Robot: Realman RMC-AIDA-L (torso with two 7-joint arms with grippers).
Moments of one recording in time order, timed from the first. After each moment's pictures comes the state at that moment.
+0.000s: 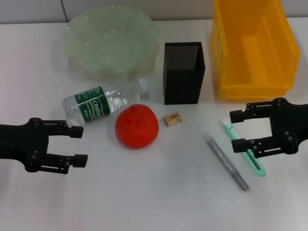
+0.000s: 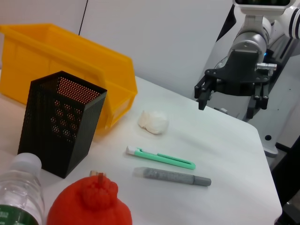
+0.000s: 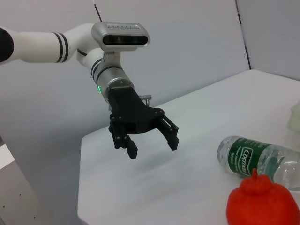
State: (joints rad) left arm -0.49 -1.93 0.65 0.65 2.17 1.89 -1.40; right arm 0.51 2.02 -0.69 -0.82 -2.09 -1.91 1.49
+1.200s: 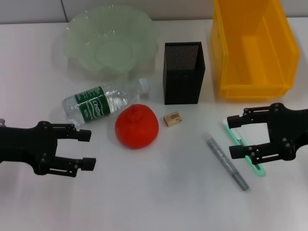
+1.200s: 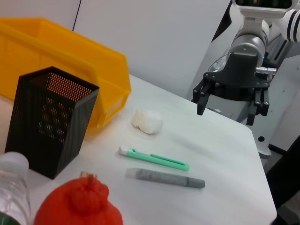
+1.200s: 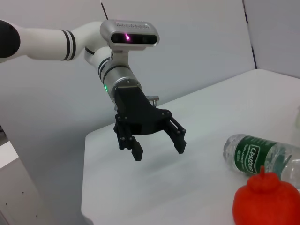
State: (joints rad) left arm -0.50 -1.95 0.65 0.65 2.18 1.88 -1.41; right arm 0.50 2.04 -0.69 -0.83 -2.10 -1.92 1.46
